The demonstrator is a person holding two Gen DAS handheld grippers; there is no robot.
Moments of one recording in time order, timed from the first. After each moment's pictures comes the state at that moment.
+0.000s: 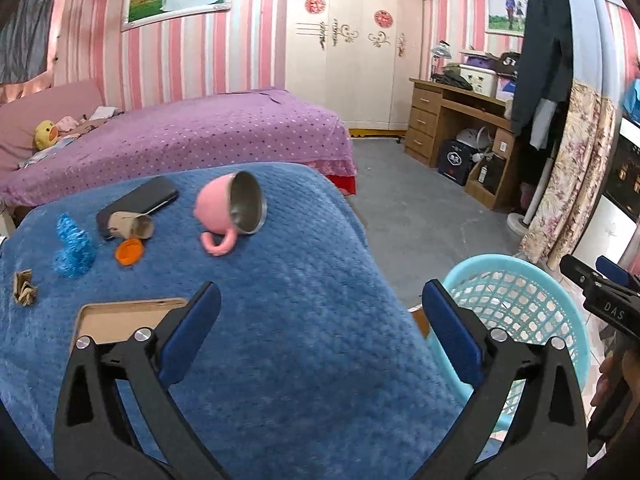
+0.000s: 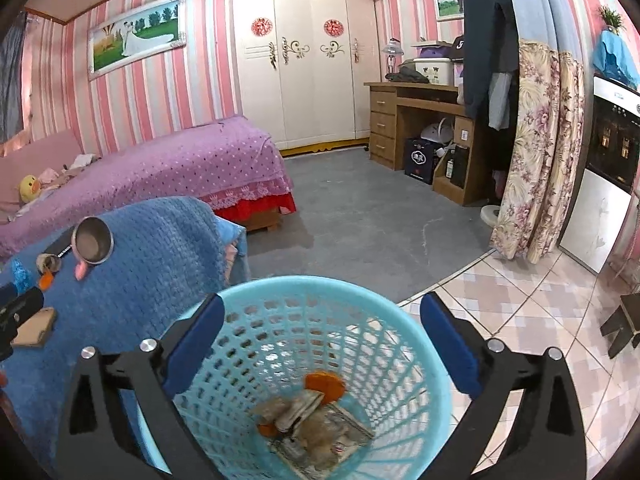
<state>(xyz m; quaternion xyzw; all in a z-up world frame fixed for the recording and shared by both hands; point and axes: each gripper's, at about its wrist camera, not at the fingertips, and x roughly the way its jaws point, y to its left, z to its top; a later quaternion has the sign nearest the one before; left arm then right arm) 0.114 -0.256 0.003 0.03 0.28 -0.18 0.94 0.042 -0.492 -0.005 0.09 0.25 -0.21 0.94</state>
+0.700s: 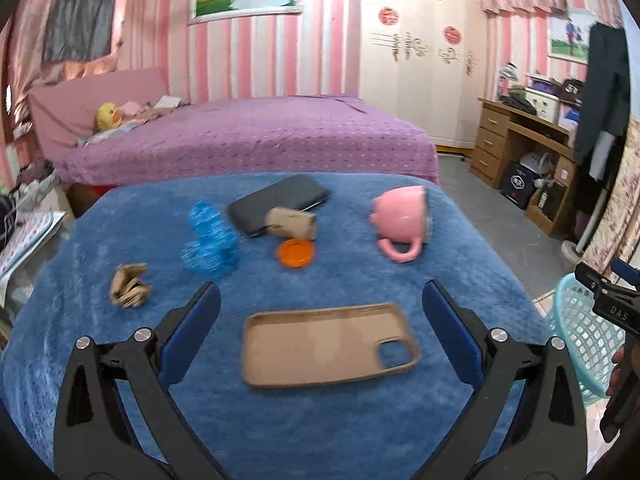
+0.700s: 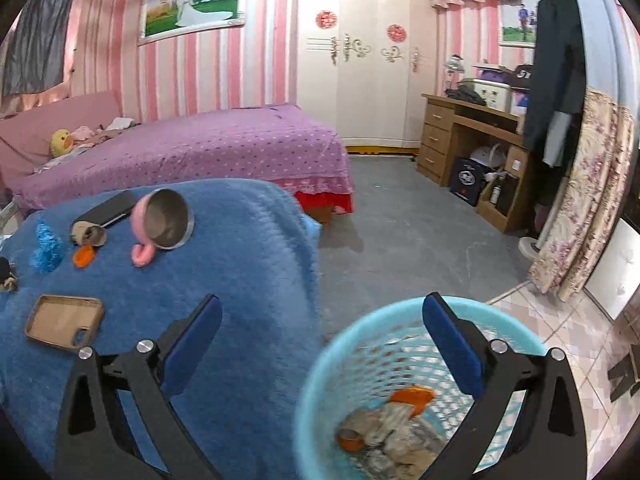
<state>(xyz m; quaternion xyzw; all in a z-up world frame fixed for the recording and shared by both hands) 0.146 -0.083 0.008 0.01 0.28 -0.07 0.96 0.116 -0.360 -0.001 0.03 0.27 -0.14 0.95</state>
